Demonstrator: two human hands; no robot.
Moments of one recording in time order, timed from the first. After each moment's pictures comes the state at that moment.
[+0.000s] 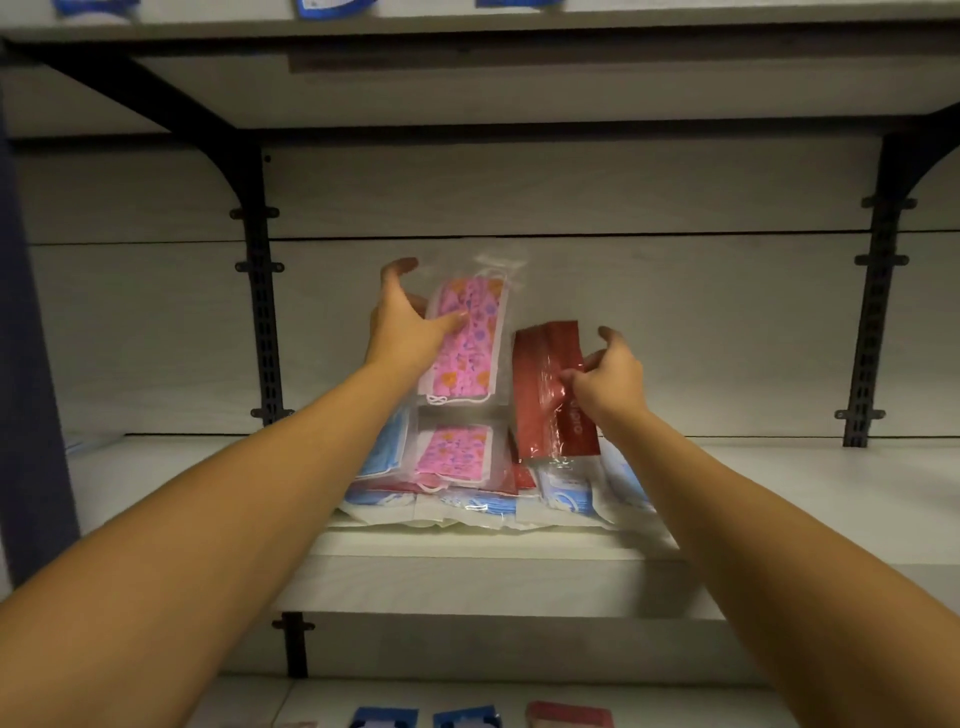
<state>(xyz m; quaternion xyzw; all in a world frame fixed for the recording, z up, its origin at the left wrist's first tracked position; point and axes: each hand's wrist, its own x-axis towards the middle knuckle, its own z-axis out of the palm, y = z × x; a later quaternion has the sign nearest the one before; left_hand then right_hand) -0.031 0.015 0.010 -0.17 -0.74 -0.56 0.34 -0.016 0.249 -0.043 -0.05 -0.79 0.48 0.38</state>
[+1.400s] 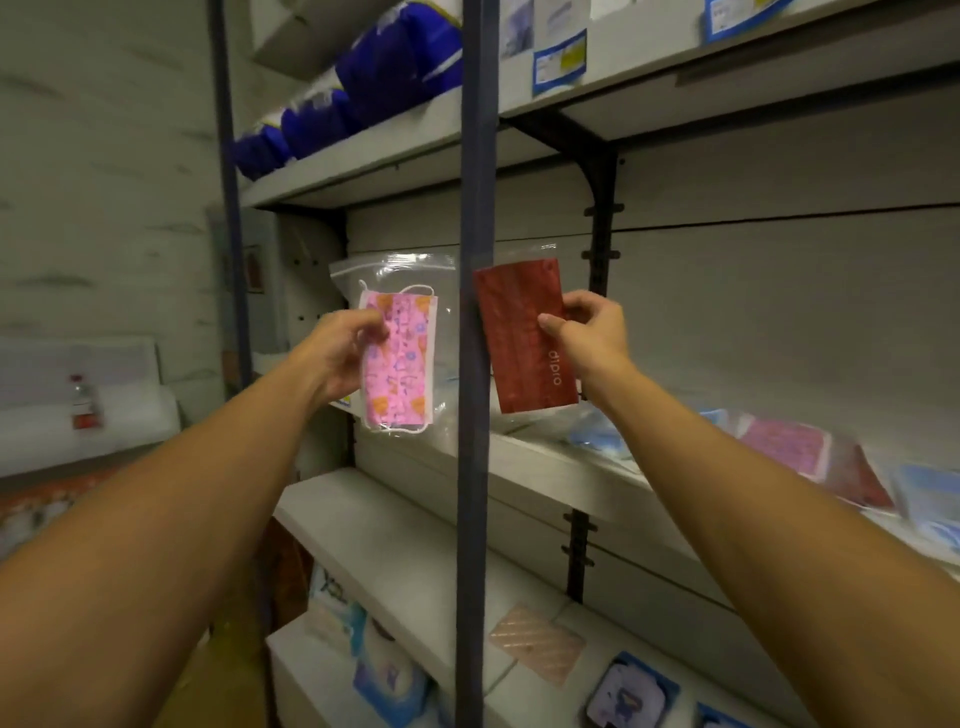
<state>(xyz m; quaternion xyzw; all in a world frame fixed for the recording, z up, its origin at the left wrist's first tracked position) 0.199 -0.314 -0.015 0.08 -0.64 -0.72 0.27 0.064 -0.083 -0.013 0.29 -0.64 0.69 0.13</state>
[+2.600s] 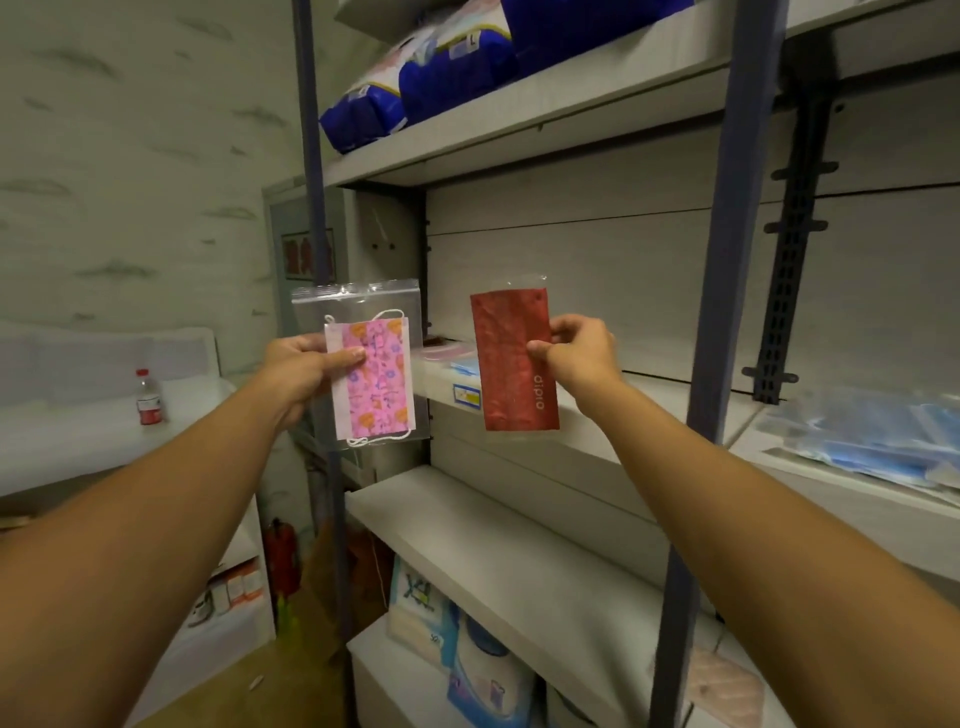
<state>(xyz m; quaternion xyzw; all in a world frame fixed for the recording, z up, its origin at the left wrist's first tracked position) 0.250 -0.618 -0.065 0.18 -0.67 -0.62 0.36 0.083 -0.354 -0.050 0.26 -0.73 0.62 0.11</state>
